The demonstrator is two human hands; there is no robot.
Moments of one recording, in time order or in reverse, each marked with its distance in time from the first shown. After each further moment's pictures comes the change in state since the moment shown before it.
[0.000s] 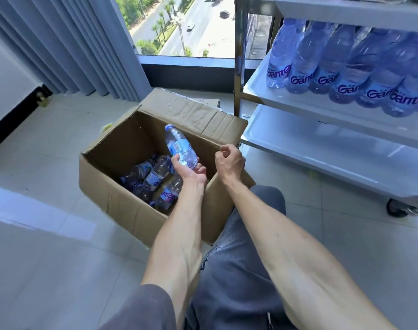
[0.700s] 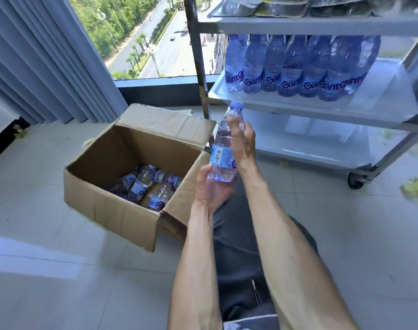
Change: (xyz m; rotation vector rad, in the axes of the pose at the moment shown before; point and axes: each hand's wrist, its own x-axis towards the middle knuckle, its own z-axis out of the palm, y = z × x) left_hand -0.142 -0.081 -0.036 0.323 -0.938 -0.317; right_hand -0.043 -0.028 -0.138 0.446 0.053 -0.090
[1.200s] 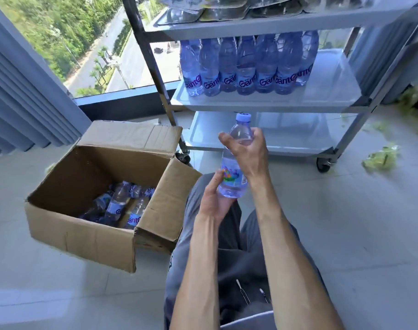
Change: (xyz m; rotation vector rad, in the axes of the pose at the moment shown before) left_hand 0.011 -0.062 0.056 0.099 -0.004 -0.091; right_hand -0.033 -0.012 -0.102 -0.112 0.152 -0.032
